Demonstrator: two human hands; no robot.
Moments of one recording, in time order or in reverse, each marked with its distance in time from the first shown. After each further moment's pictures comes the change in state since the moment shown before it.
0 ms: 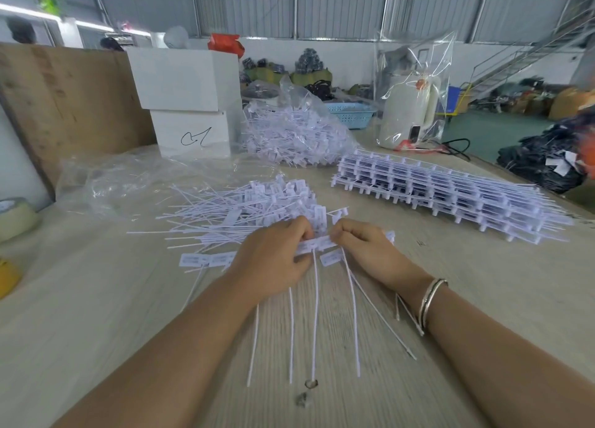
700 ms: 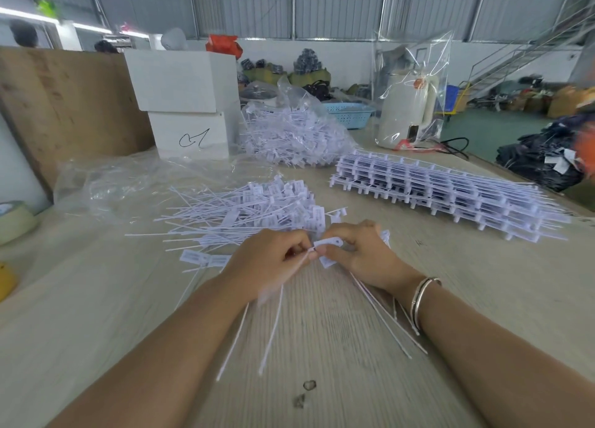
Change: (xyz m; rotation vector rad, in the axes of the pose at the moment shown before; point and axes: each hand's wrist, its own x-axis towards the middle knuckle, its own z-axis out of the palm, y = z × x) left_hand -0.003 -0.007 -0.002 -0.335 -0.070 -0.027; right_hand -0.001 -0.001 0.003 -0.253 0.006 -0.181
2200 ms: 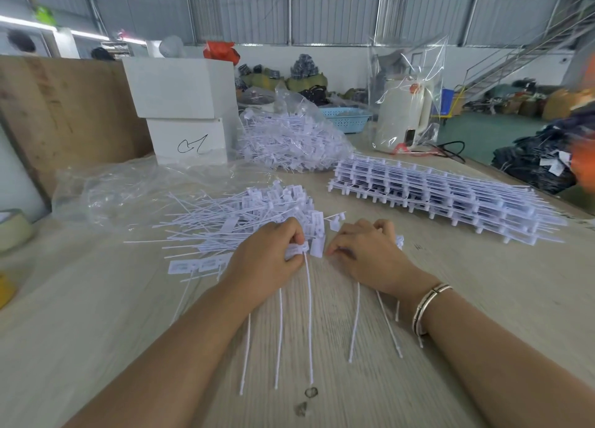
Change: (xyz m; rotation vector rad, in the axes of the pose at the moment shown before) left_hand 0.004 0.000 -0.001 0.163 0.152 0.000; right_hand 0.004 0.018 -0.004 -0.625 0.014 -0.036
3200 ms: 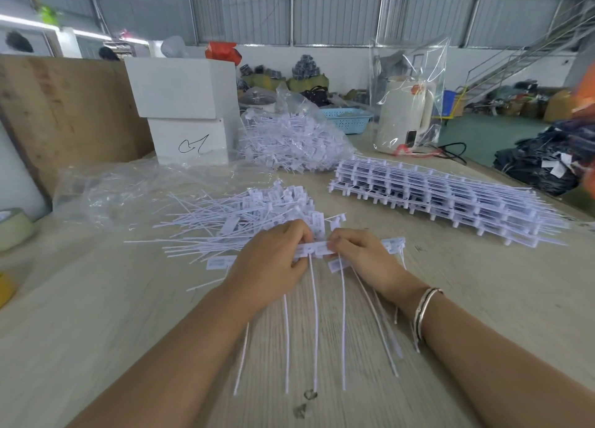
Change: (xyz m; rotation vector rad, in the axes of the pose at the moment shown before) left_hand -0.001 0.010 -0.001 0.098 -0.033 0.091; right_hand -0.002 -0.019 -0.006 1.000 -0.073 0.286
